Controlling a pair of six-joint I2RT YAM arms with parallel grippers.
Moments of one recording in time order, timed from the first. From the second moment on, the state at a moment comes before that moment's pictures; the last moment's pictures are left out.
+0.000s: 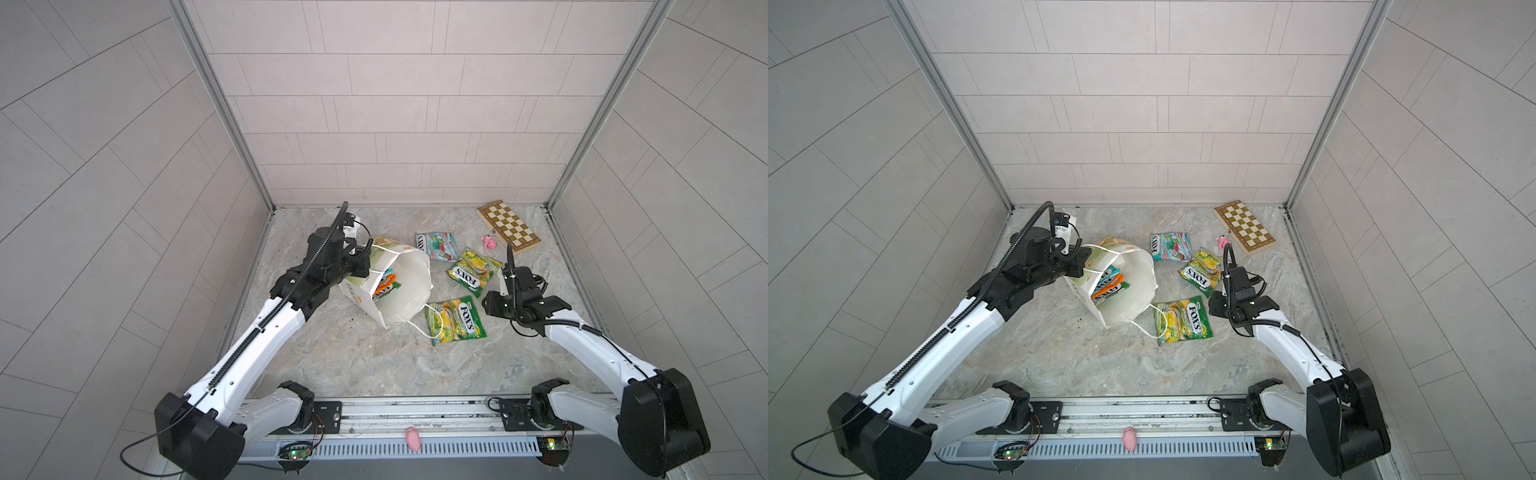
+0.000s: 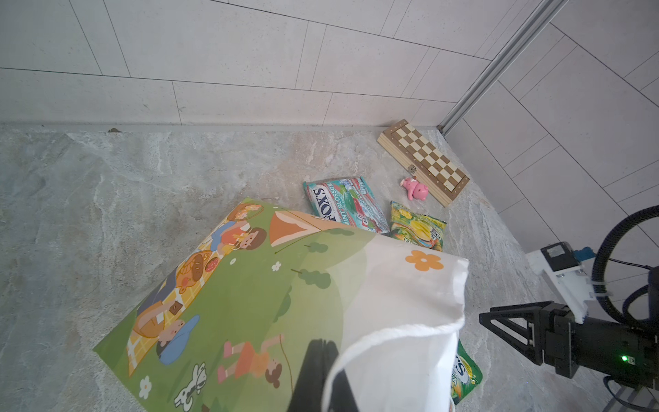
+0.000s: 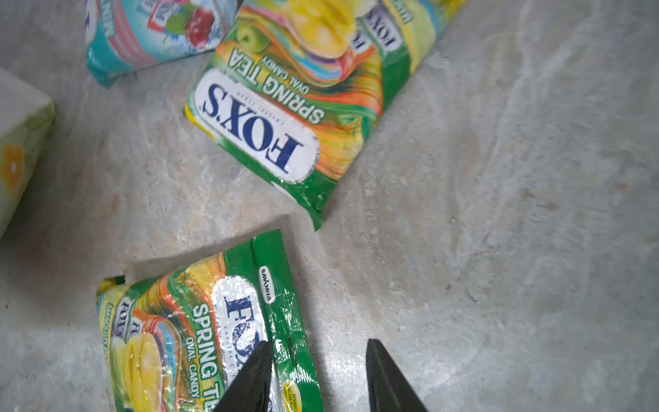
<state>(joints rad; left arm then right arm) -0.42 1.12 1.06 -0.45 0.10 -0.30 0.24 1.10 0.64 -0.50 0.00 0.44</state>
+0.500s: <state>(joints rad) -0.42 1.10 1.06 -0.43 0.17 -0.29 0.51 1.00 0.73 -0.35 -0.29 0.41</state>
